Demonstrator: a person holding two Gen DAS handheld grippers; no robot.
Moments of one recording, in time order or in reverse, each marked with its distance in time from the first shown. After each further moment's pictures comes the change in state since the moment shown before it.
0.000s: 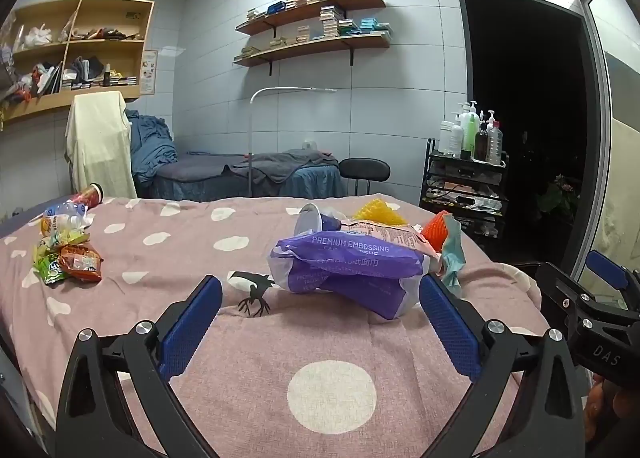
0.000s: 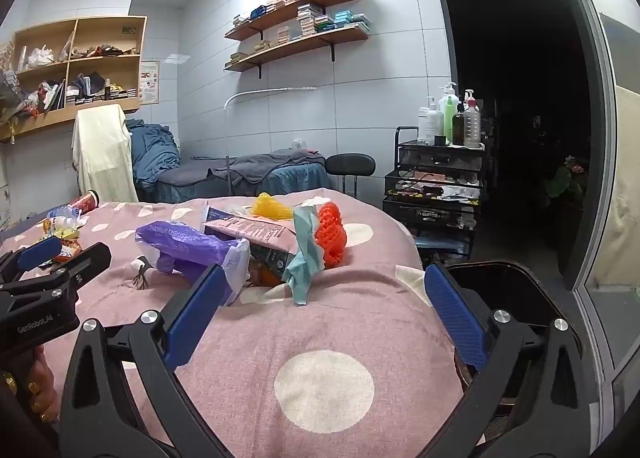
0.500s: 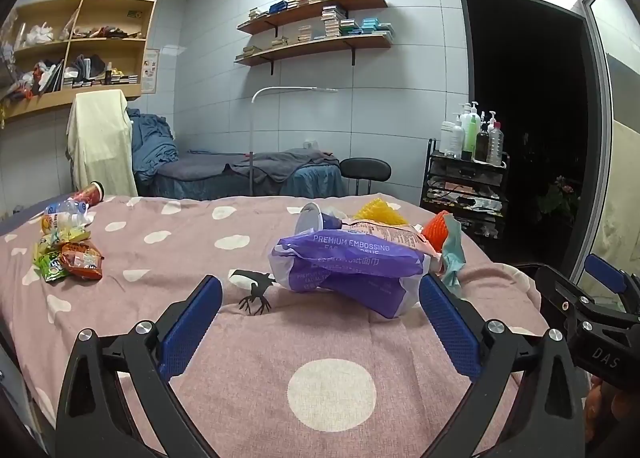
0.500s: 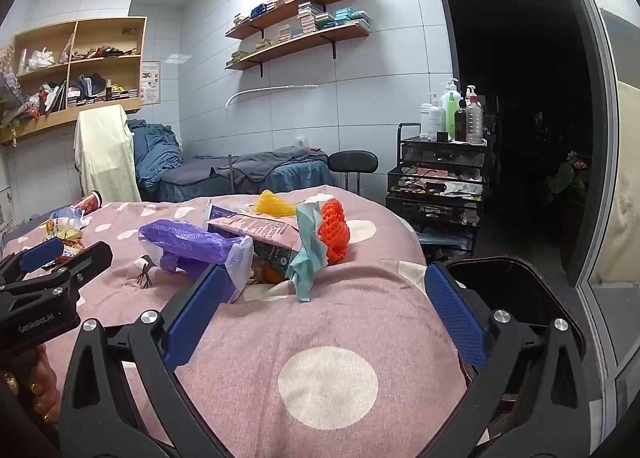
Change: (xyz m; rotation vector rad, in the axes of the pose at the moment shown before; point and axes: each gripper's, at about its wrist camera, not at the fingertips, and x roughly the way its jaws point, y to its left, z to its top) left arm -0.002 -0.005 -0.006 0.020 -0.013 0.011; right arm -0.001 0.008 -0.002 0.006 0.005 0.003
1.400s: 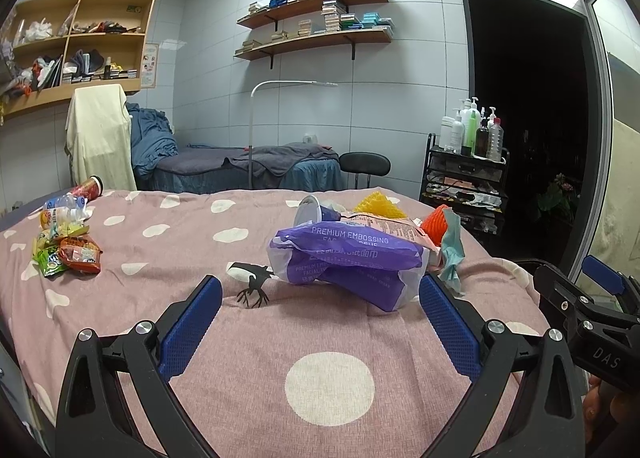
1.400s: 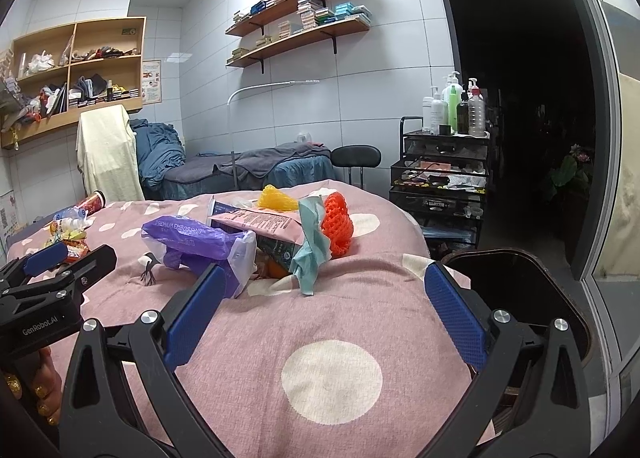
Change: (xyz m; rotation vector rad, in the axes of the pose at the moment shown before) left arm 0.000 -0.002 -0.005 -0.004 0.019 -0.004; right arm 0.004 -0.008 -0.007 0.018 0.016 0.018
